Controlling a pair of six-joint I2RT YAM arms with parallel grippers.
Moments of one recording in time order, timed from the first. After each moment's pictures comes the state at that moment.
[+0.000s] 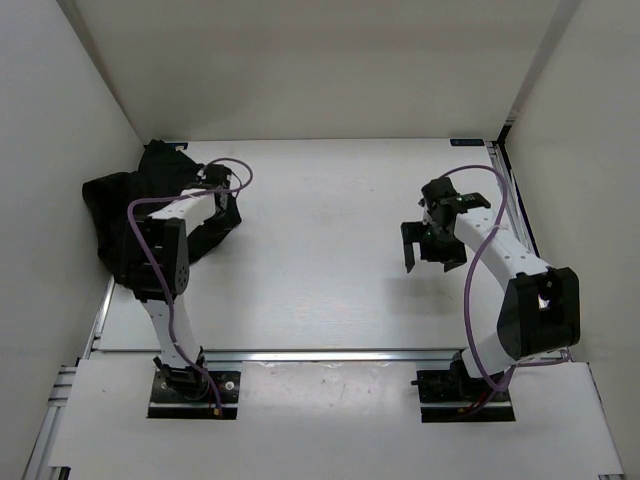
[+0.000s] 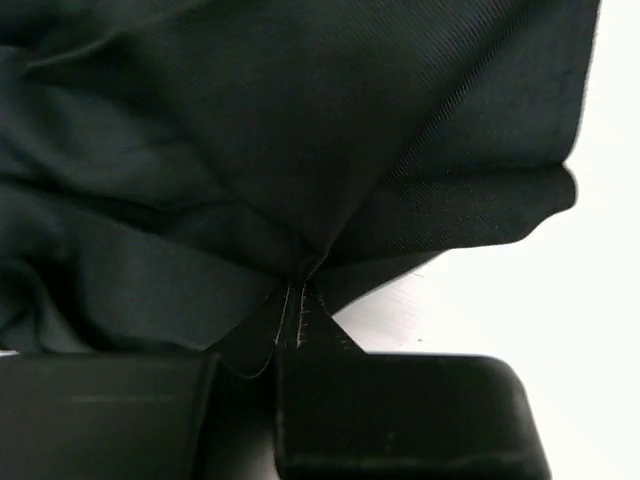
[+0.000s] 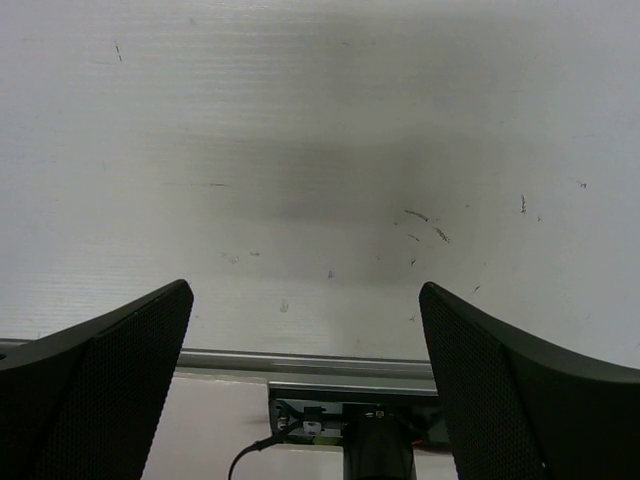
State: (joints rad) left arm -0.11 1.90 1.31 -0.57 -0.39 -0.29; right arm 0.27 1.51 1.15 -1.00 0.01 0.18
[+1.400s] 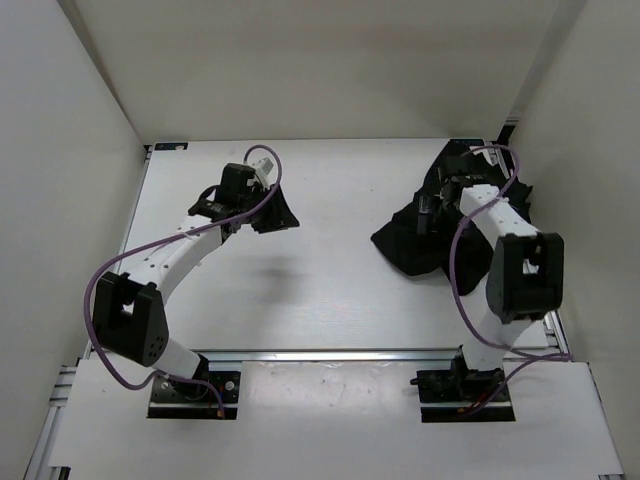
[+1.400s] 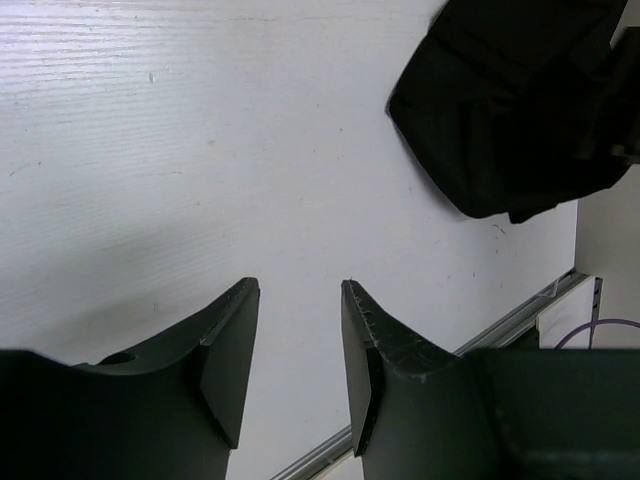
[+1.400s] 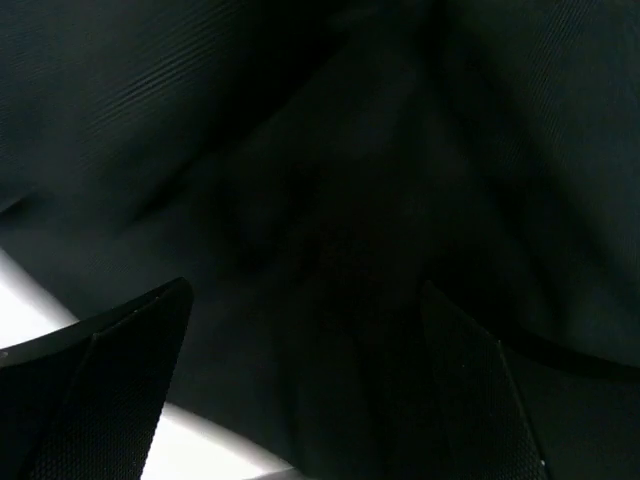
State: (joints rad) left arm -0.38 1.49 1.15 -0.38 0.33 -0.54; right arm 0.13 1.71 1.32 -0.86 0.12 0.21
